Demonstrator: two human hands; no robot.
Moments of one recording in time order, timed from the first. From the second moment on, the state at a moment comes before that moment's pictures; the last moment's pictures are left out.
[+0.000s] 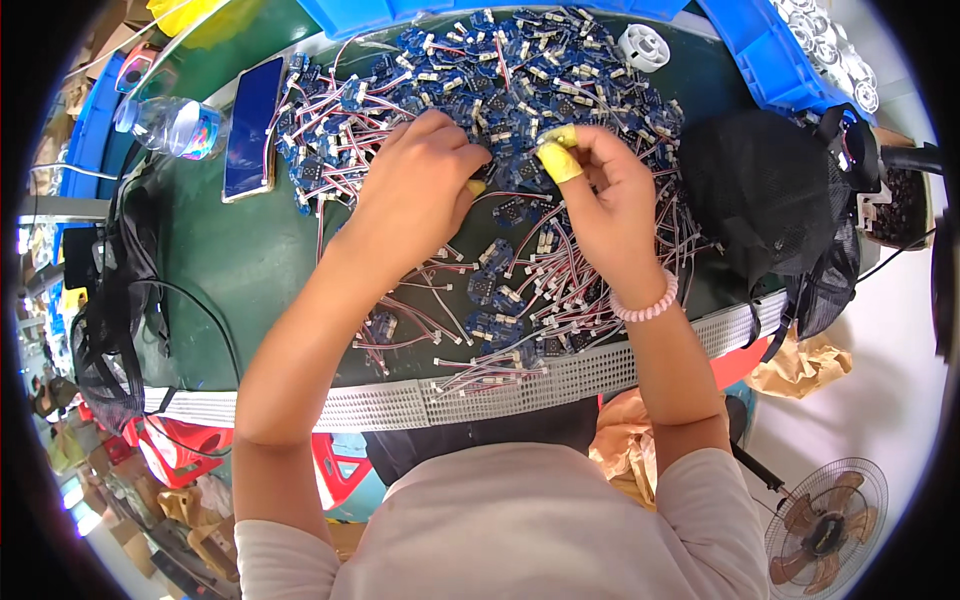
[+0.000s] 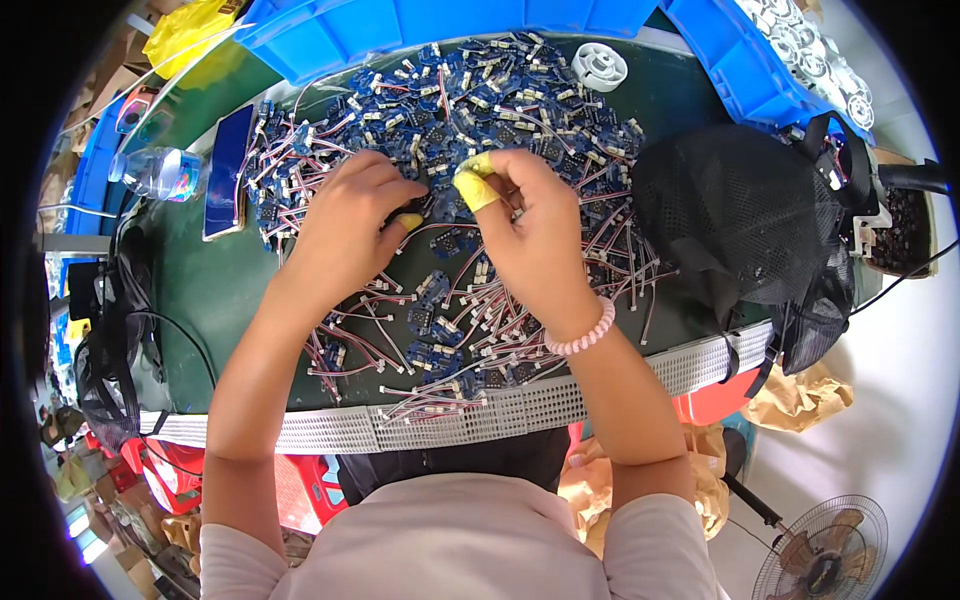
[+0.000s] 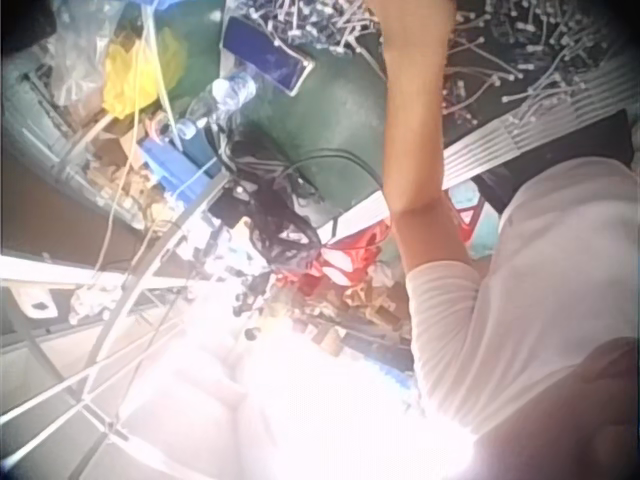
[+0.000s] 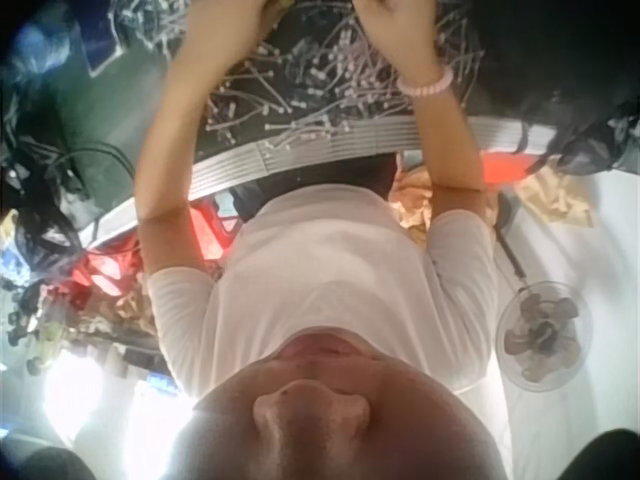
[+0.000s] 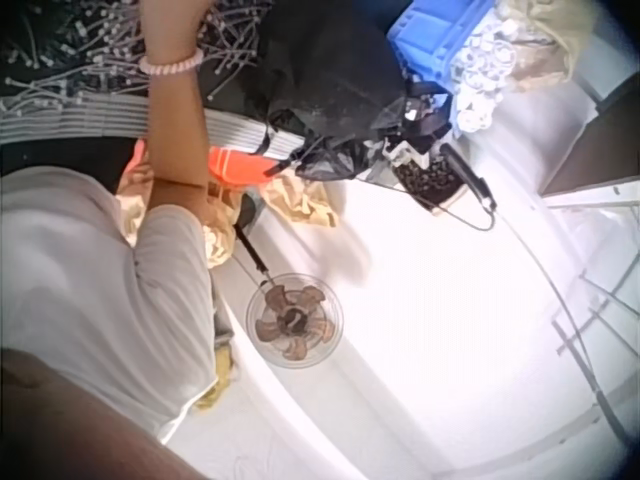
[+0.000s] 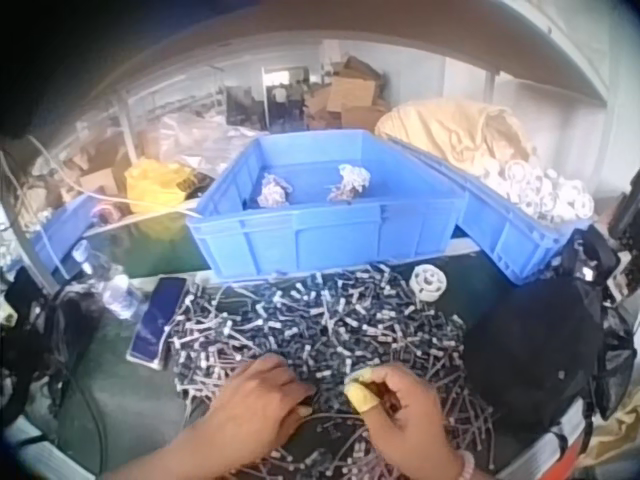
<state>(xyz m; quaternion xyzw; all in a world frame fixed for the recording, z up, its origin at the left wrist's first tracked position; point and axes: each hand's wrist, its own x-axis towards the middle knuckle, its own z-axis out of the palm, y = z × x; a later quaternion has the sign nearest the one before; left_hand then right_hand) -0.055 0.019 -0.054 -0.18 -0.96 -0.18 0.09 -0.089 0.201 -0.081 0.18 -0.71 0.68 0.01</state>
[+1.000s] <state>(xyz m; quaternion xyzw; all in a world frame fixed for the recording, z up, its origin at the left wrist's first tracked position) 0.020 0.030 -0.061 0.07 -0.68 -0.73 0.08 -0.059 0.187 -0.081 0.35 -0.68 0.64 -0.09</state>
